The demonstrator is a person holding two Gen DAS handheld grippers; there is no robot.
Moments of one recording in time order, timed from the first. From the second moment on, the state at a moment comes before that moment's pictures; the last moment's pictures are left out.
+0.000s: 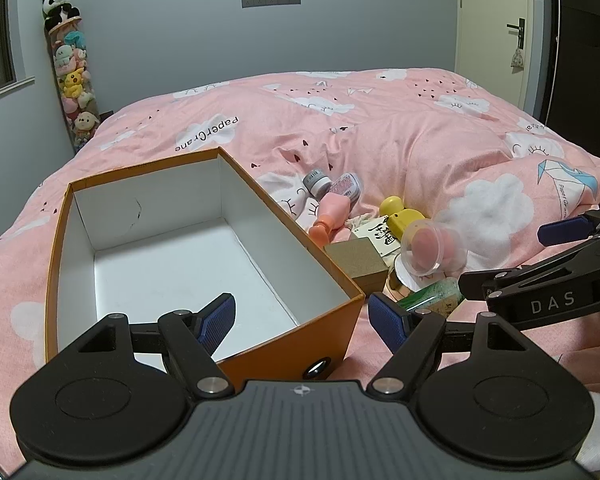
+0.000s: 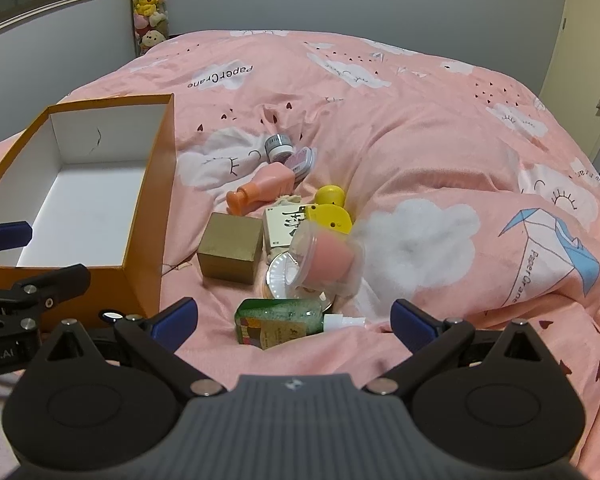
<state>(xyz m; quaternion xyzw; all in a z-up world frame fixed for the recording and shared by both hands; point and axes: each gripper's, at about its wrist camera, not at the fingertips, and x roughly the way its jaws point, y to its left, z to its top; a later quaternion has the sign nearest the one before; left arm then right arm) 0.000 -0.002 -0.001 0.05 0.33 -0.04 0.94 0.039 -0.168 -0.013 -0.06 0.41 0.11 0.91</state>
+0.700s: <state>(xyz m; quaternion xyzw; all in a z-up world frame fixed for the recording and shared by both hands) -0.001 -0.003 -0.004 0.05 0.34 -0.04 0.94 0.042 -0.169 -0.017 -0.05 0.42 0.11 0.90</state>
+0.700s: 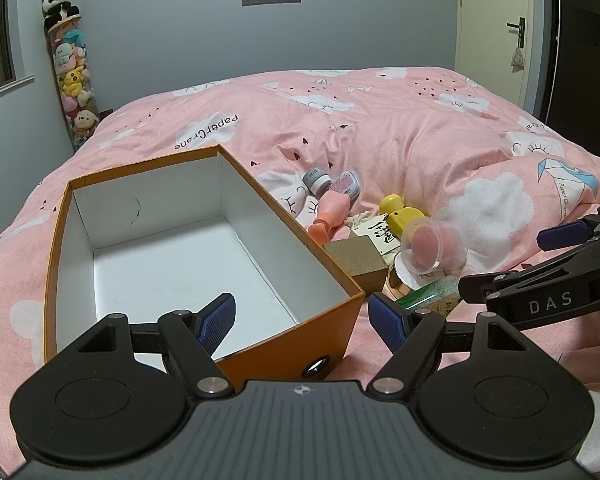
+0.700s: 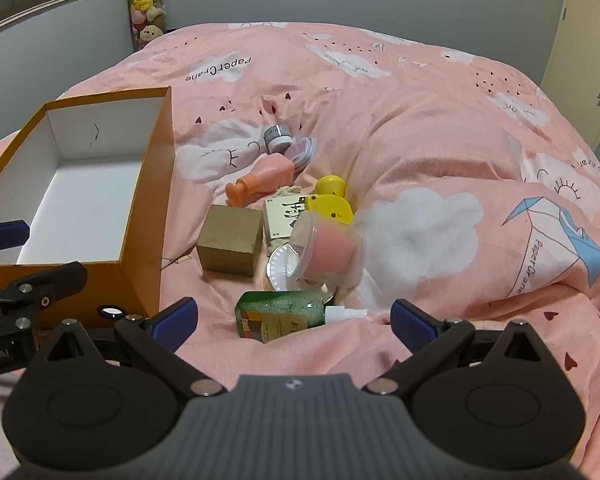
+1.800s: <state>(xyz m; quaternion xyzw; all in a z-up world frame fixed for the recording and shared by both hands) -0.001 -0.003 -0.003 0.05 0.34 -0.04 0.94 0.044 -0.168 -0.021 -0.05 0.43 0.11 0.90</state>
